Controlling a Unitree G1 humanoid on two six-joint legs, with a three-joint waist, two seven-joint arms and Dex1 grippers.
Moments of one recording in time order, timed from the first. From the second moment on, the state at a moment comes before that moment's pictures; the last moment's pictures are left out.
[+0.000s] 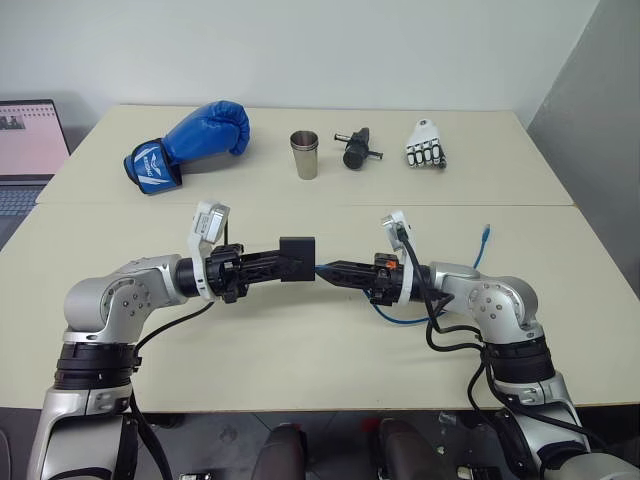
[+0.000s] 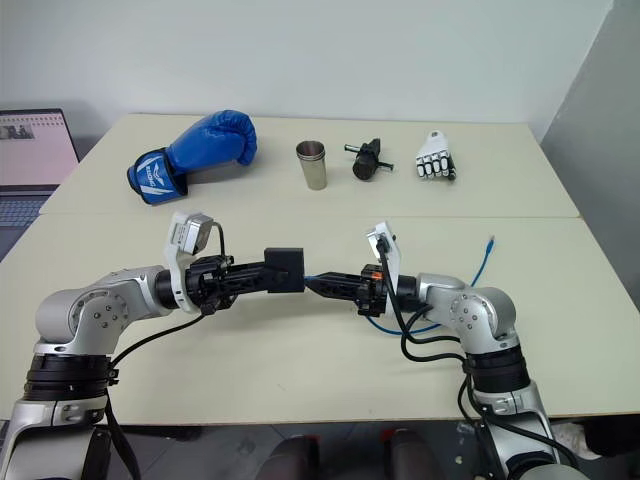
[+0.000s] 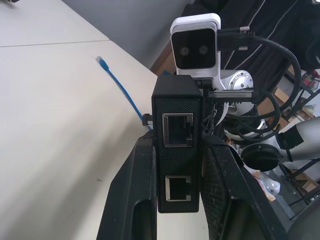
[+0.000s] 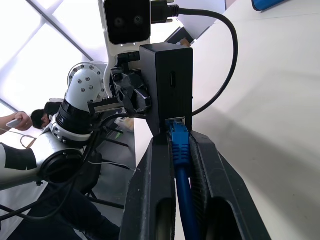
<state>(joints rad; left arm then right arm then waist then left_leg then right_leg) -0.49 0.70 0.11 0.04 -0.84 0.93 -1.23 -0.58 -0.22 0.05 -0.09 0.81 1.06 0.78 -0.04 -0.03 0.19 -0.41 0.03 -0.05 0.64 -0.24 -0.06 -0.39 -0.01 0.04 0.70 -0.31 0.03</state>
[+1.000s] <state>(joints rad) -0.48 0.77 0.11 0.14 -0.74 0.84 -1.25 -0.60 -0.32 0.01 0.11 0.54 0.72 0.58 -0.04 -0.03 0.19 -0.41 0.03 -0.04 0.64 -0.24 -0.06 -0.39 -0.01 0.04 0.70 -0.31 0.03</state>
